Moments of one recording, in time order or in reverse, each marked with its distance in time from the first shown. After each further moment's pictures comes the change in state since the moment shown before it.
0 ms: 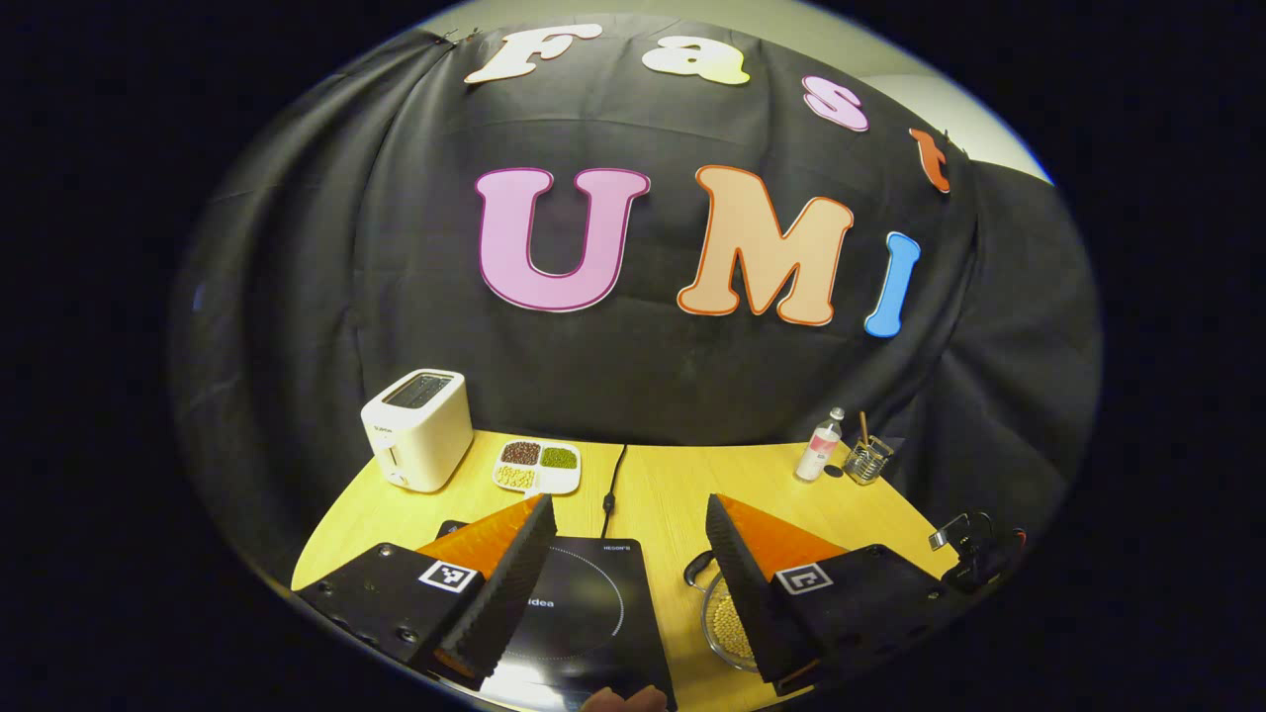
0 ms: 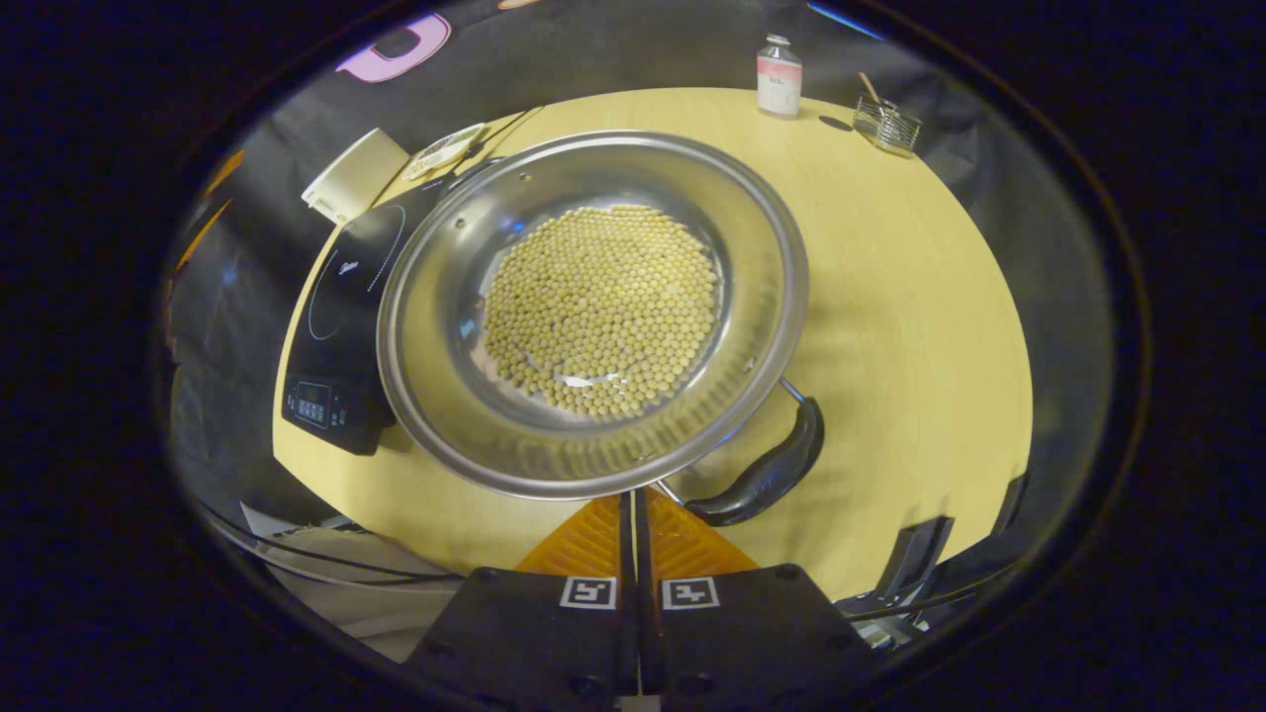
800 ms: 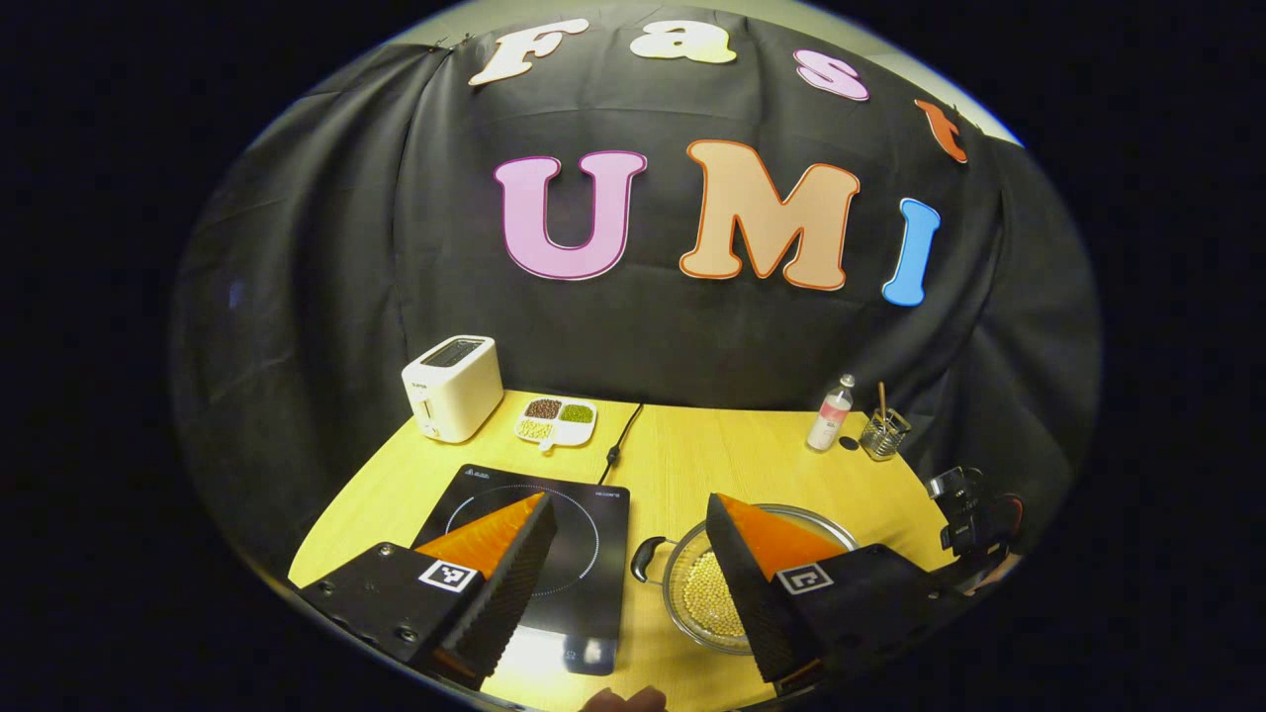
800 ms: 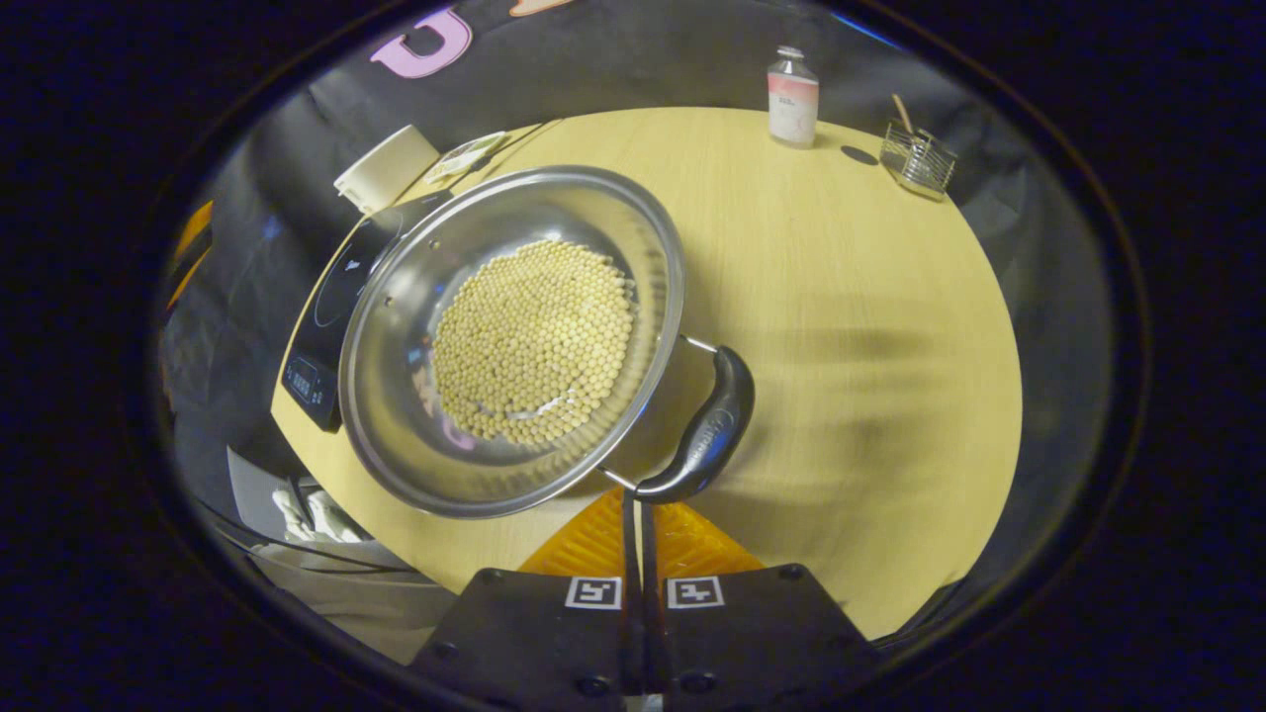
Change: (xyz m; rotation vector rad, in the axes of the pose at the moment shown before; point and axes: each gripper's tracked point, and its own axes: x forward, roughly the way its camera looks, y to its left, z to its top) left arm -0.048 -0.057 -0.033 0.010 0.099 0.144; right arm 0.011 -0.080 0.052 -0.150 -0.058 0.081
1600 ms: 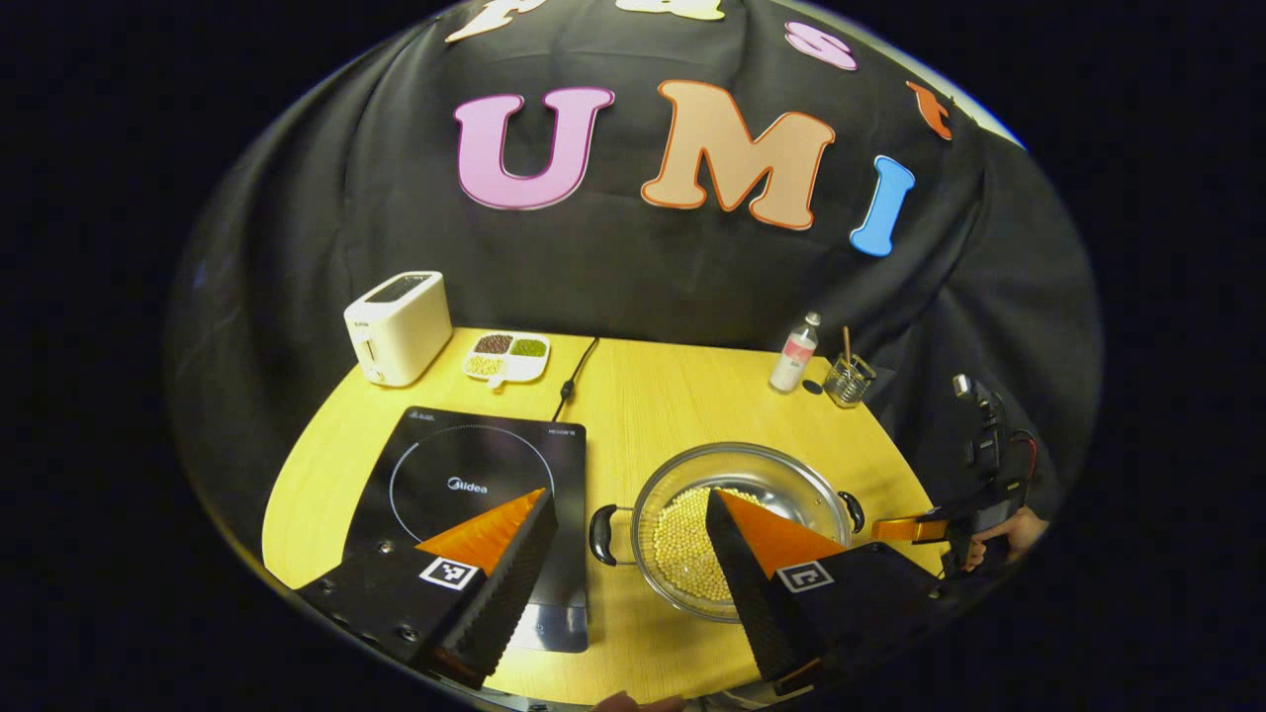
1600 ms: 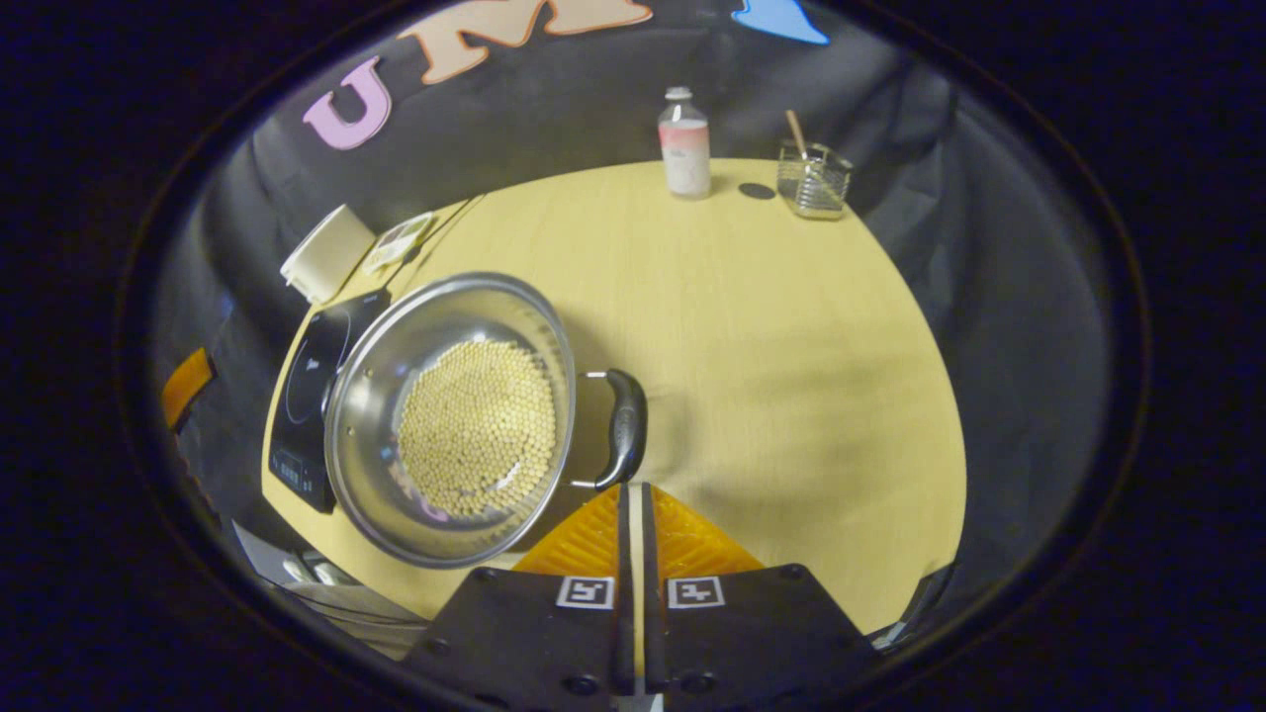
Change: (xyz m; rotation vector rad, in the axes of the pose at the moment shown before) left arm 0.016 -0.018 -0.064 -0.031 0.198 -0.168; right arm -0.043 -0.044 0.046 0.205 -0.186 -0.137
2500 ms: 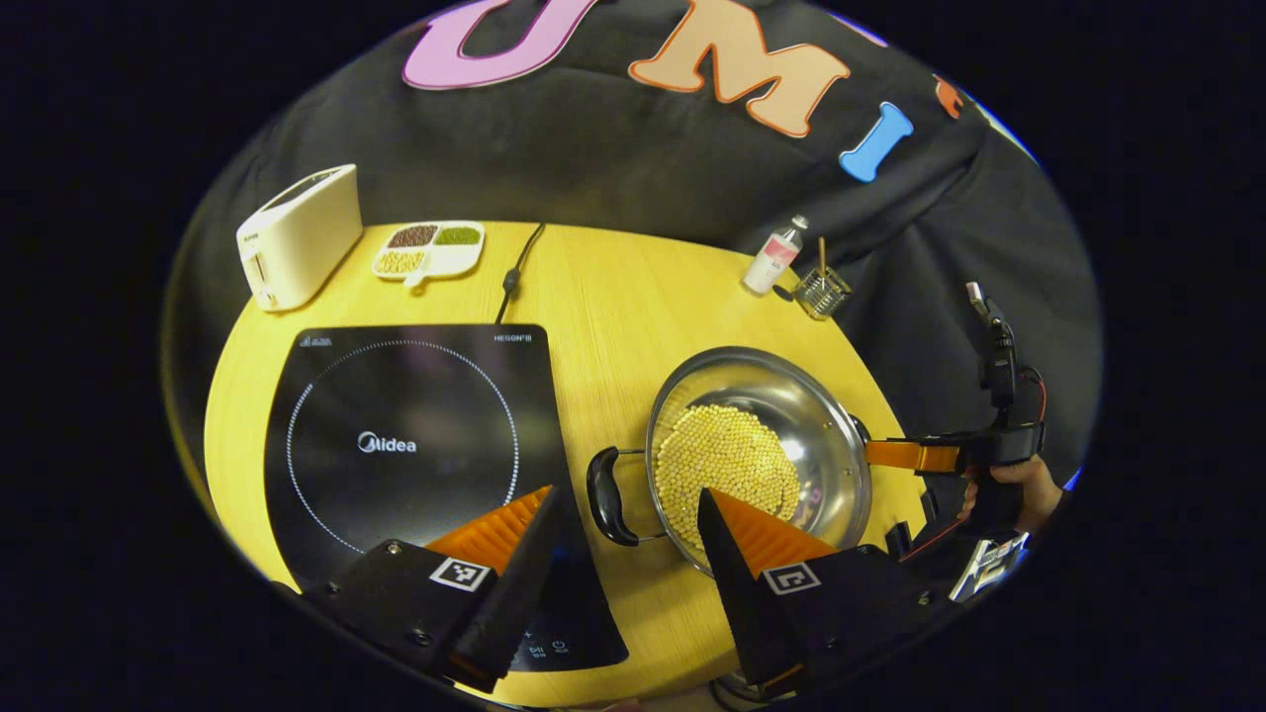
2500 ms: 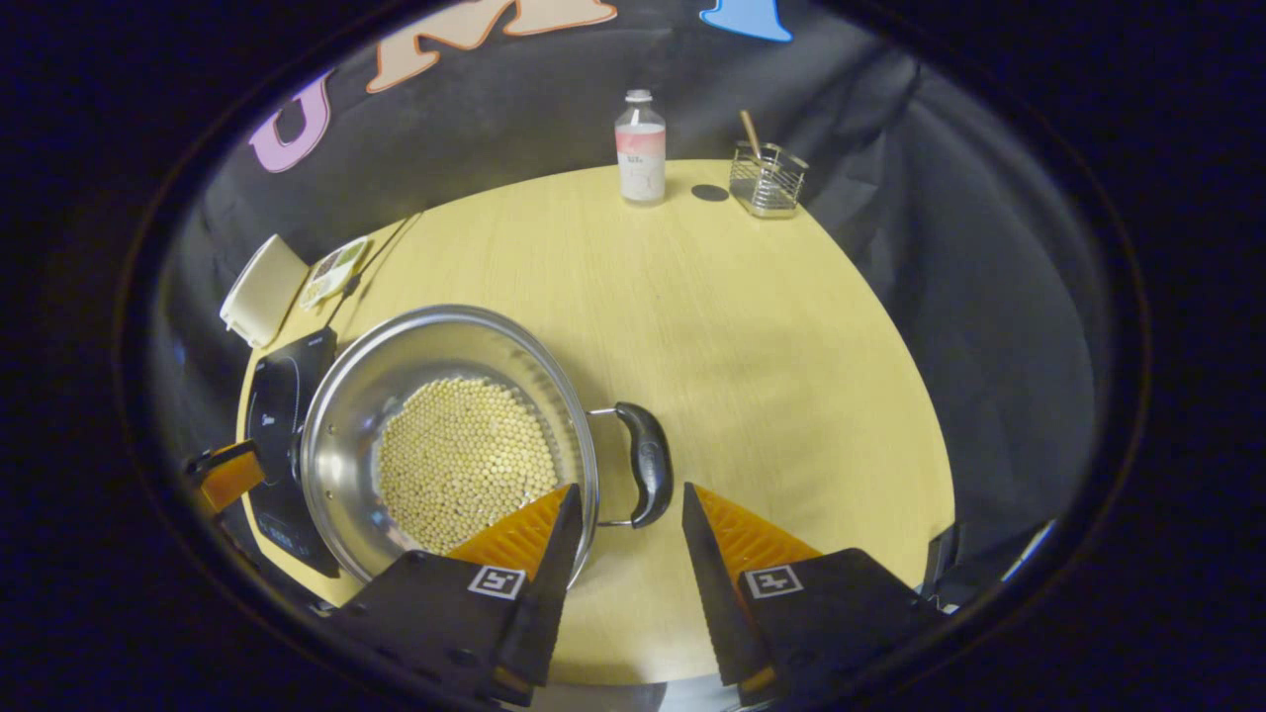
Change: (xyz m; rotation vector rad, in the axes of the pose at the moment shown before) left arm 0.076 0.029 -0.076 -0.024 0.326 -0.221; right arm 0.018 0.017 0.013 0.074 0.036 -0.181
